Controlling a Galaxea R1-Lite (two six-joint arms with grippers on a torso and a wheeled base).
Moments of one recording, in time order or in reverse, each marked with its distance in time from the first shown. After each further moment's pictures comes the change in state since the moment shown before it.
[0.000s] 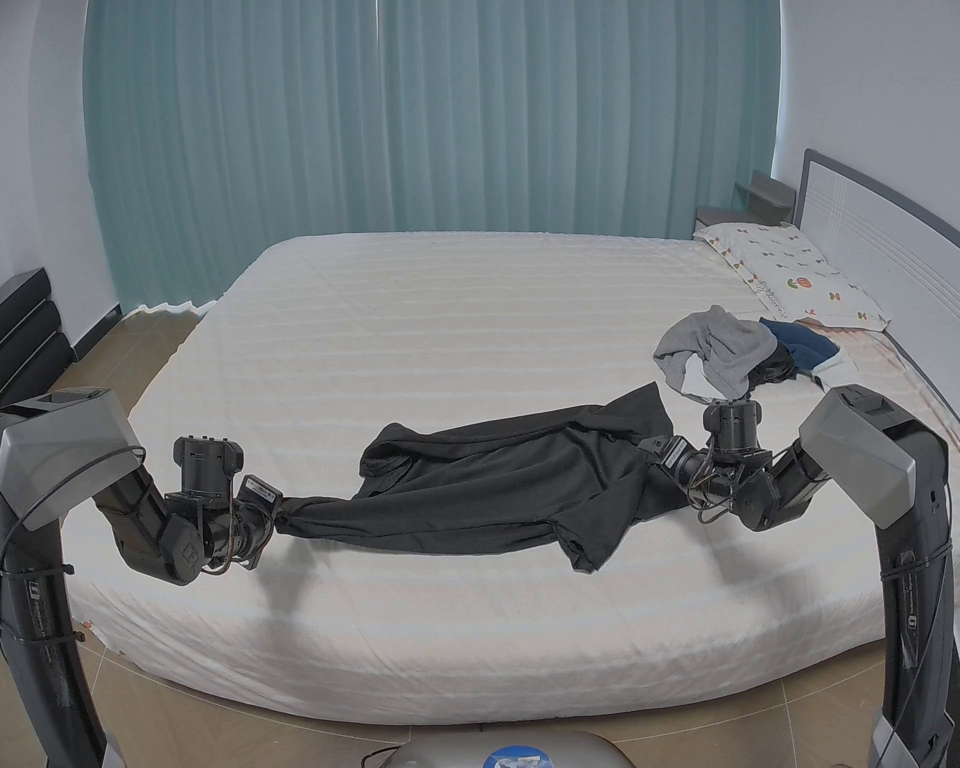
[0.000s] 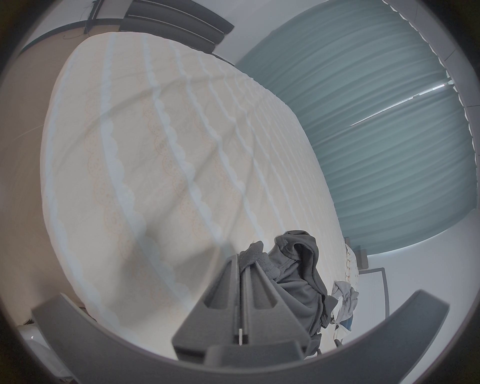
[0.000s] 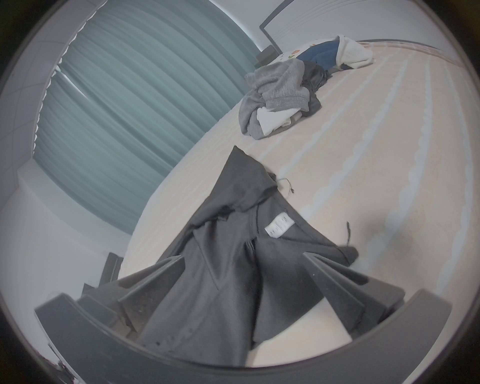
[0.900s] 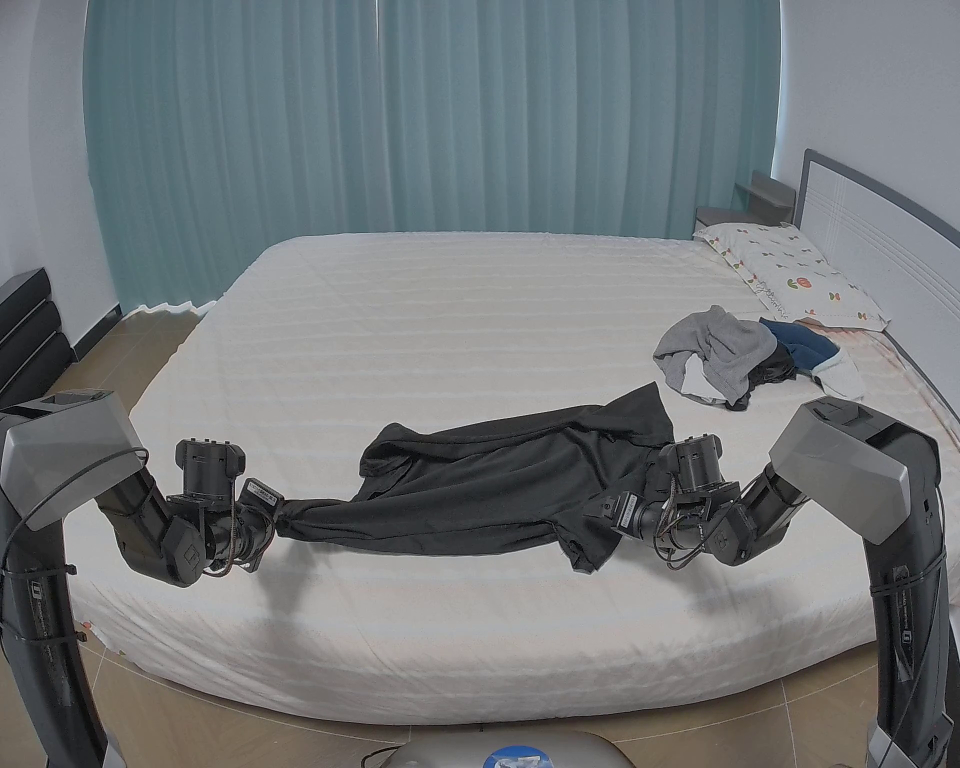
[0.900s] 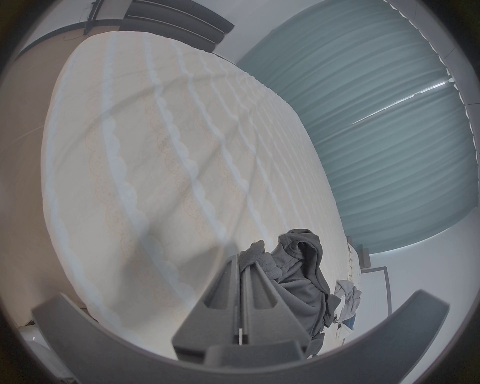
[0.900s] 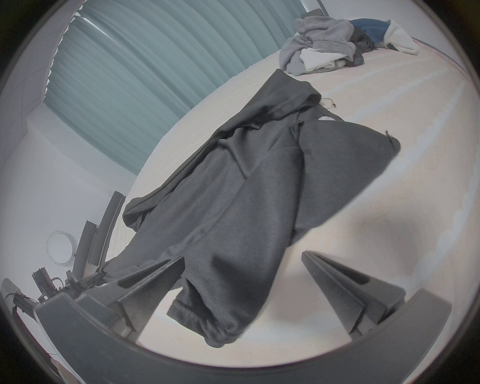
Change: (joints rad) left arm -0.002 0.006 0.002 0.002 0.001 0.006; right arm 0.140 -0.016 0.089 0.087 0.112 -0.126
